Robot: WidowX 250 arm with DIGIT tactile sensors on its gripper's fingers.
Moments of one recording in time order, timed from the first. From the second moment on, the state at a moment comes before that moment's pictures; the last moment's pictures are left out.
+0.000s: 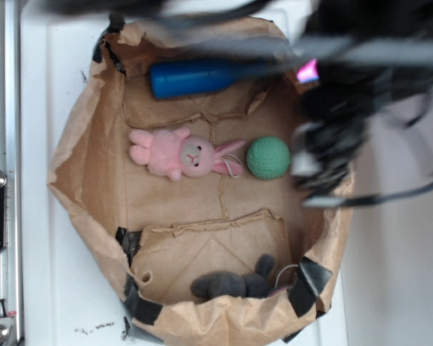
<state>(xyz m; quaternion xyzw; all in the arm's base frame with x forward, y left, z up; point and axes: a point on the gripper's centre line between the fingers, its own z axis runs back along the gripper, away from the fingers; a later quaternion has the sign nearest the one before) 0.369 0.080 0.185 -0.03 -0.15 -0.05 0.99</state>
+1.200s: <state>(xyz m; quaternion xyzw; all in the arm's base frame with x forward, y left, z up) 0.298 0.067 0.205 -0.03 -0.17 -0.16 0.97</state>
